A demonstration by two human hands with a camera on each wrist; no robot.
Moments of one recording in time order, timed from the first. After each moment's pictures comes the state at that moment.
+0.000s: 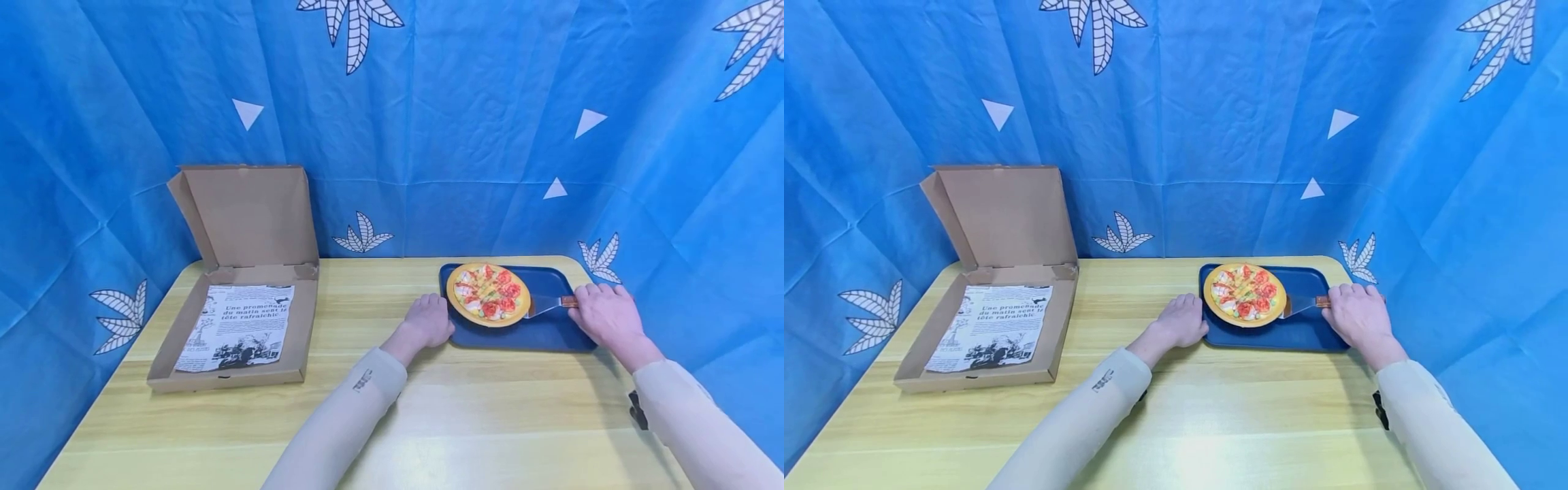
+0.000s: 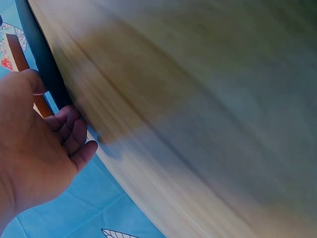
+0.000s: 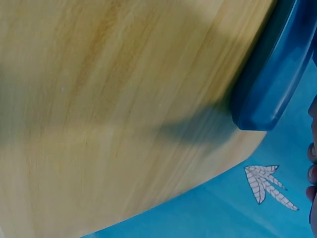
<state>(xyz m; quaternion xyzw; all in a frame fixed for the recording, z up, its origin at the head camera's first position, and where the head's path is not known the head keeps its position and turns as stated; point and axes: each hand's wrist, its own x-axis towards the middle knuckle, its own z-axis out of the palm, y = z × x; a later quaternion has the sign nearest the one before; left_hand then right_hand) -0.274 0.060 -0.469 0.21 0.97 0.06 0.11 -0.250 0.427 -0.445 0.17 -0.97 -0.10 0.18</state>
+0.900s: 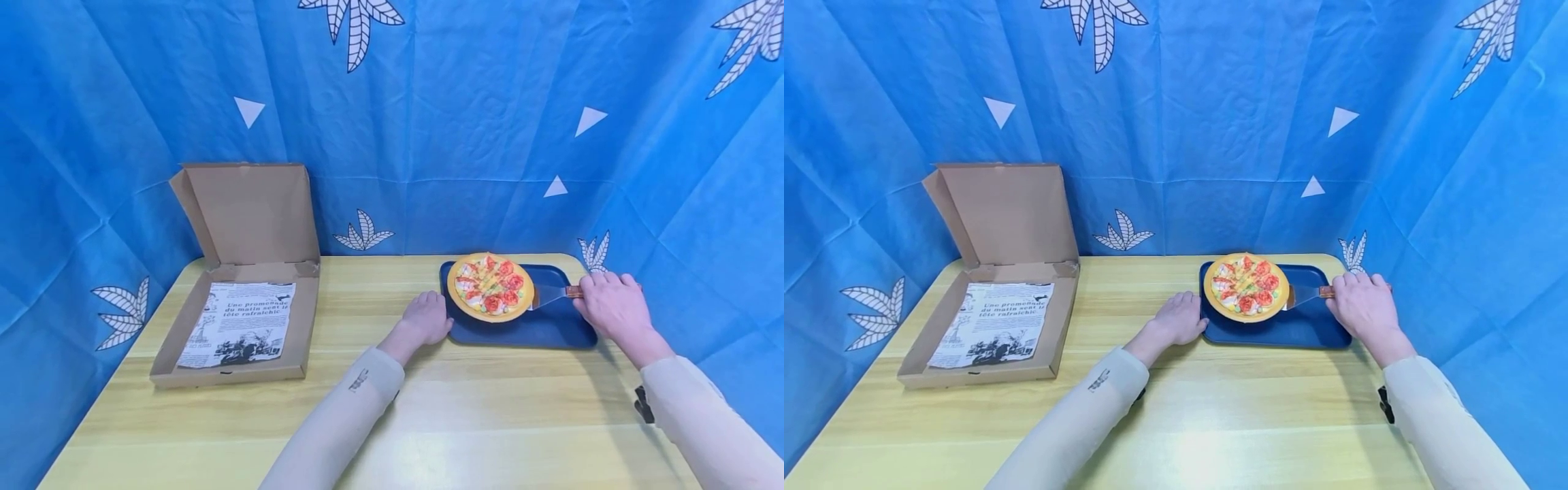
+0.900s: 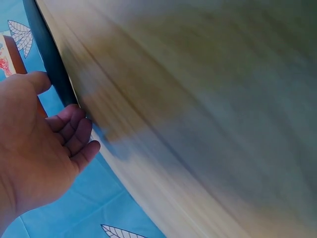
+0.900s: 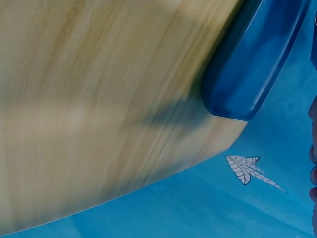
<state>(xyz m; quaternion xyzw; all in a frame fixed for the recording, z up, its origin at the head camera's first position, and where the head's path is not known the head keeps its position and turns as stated) -0.269 0.057 -0.465 0.20 0.97 0.06 0.11 -0.247 0.425 -0.427 0.18 -0.95 -0.09 0.23</state>
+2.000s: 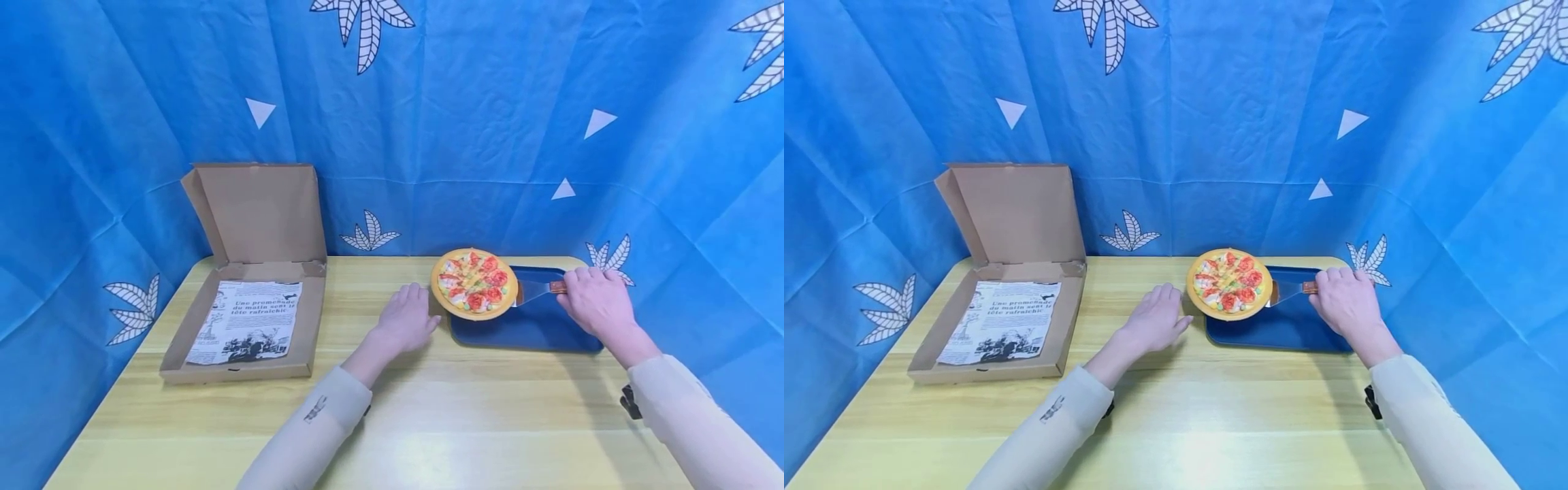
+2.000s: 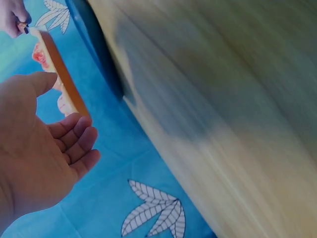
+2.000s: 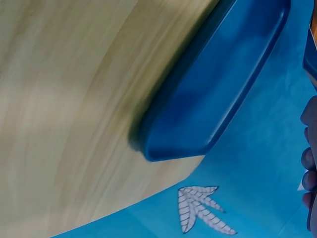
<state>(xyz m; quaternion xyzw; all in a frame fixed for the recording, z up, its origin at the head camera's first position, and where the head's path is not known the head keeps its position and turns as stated) -0.238 0.002 -0.434 0.21 0.97 0.10 0.02 -0.248 0.377 -0.408 0.18 -0.96 -0.10 0.21</state>
